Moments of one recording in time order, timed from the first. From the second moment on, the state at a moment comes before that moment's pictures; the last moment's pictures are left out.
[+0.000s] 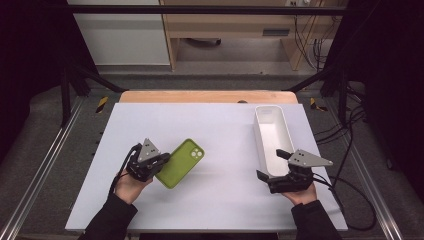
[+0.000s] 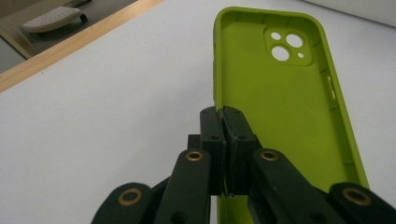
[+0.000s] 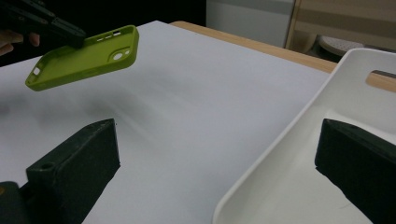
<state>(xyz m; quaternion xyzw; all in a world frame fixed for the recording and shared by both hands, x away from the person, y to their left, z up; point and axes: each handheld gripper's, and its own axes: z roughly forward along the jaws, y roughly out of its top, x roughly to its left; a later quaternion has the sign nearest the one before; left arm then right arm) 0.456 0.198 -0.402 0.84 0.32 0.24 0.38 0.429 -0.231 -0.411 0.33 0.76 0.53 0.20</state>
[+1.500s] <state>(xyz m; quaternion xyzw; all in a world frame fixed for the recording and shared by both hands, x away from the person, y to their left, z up) 0.446 0.144 -0.408 0.85 0.26 0.25 0.38 0.444 -0.173 -0.383 0.29 0.79 0.52 0.16</state>
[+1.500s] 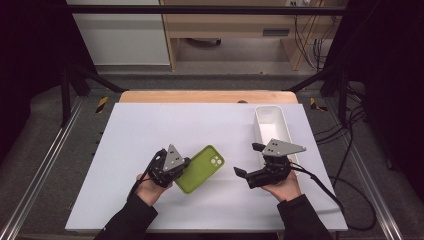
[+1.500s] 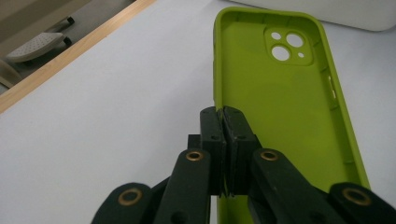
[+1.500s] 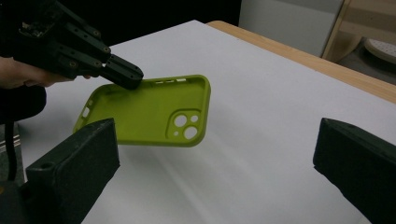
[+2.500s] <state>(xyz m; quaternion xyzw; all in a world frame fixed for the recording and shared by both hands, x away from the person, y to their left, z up) 0.426 0.131 -0.408 0.87 0.22 0.26 0.37 0.459 -0.144 -0.387 0.29 0.80 0.50 0.12</state>
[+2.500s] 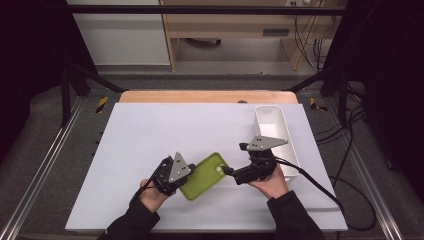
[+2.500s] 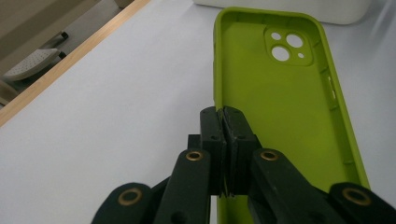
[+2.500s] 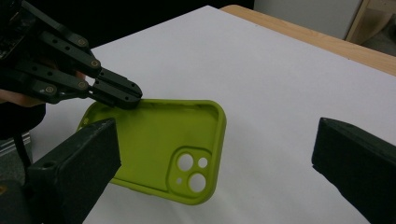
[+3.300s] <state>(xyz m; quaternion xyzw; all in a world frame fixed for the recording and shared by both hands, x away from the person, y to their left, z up) 0.417 0.122 -0.405 0.87 0.20 0.26 0.38 0.466 -0.139 -0.396 0.30 0.82 0.48 0.10</state>
